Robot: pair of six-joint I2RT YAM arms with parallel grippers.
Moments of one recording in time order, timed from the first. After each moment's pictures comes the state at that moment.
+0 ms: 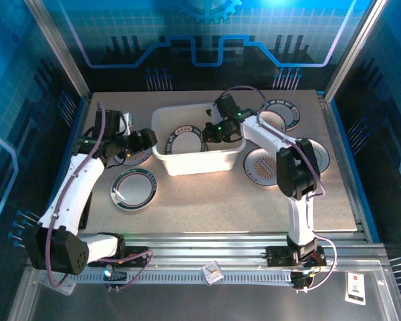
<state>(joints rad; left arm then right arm) -0.07 1.23 1.18 -0.81 0.28 -0.48 0.48 2.07 1.71 -0.64 -0.40 0.40</state>
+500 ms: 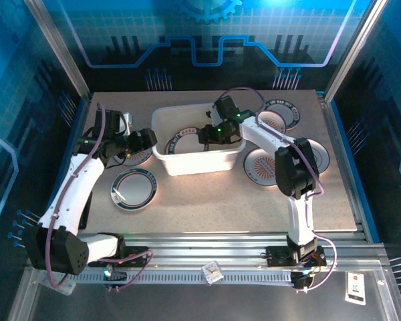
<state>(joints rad) -0.07 1.23 1.18 -0.81 0.28 -0.48 0.49 2.08 1.70 -0.64 -0.39 0.38</state>
